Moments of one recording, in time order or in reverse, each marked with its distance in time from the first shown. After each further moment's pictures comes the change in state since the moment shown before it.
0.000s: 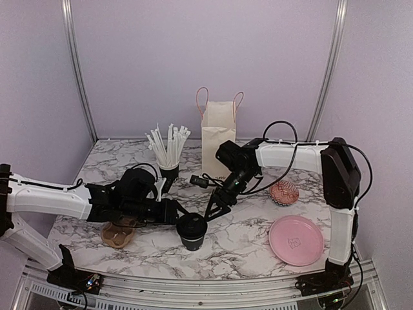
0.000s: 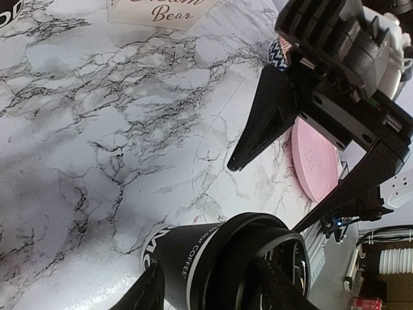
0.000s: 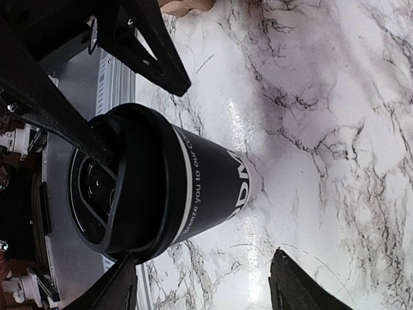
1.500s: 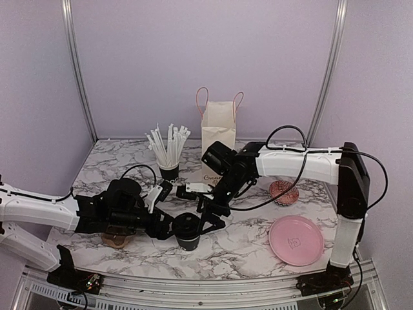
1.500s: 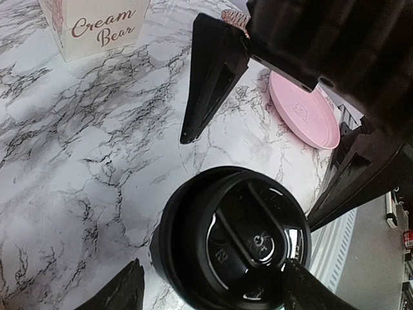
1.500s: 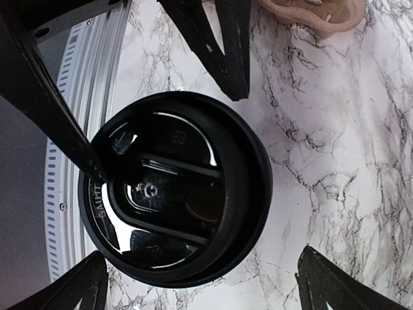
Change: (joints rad) left arm -0.027 -0.137 -0.155 0.085 0.033 0.347; right arm 0.176 -0.121 -0.037 0.104 0.291 -0.081
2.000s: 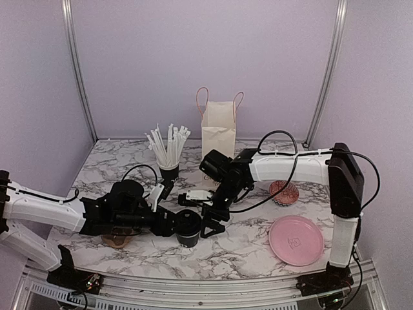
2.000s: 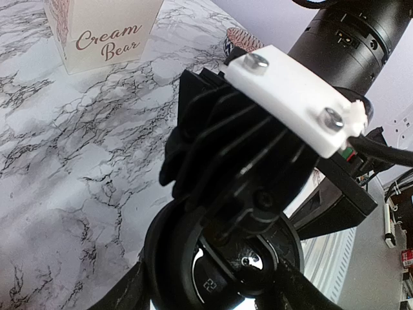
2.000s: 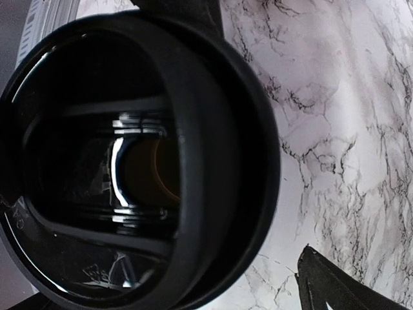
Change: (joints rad) left arm -0.001 0.066 -0.017 0.125 -0.044 -0.044; right arm 0.005 0.056 -0.022 0.011 0.113 0.023
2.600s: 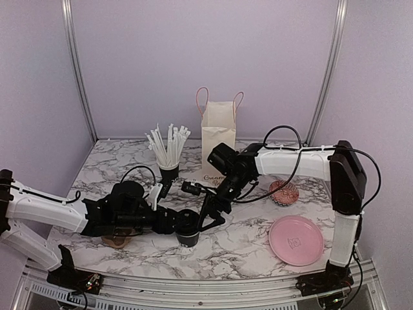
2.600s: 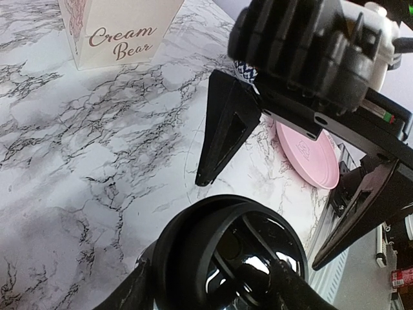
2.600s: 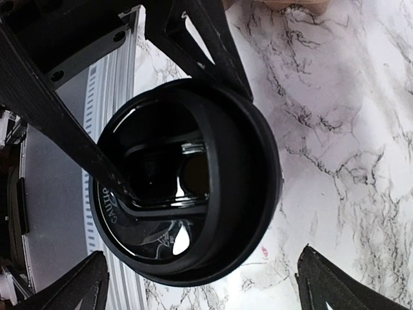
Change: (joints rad) left arm -0.002 0.029 -0.014 0.065 -0.027 -0.090; right arm -0.075 -0.012 -0.003 0.003 -0.290 0.114
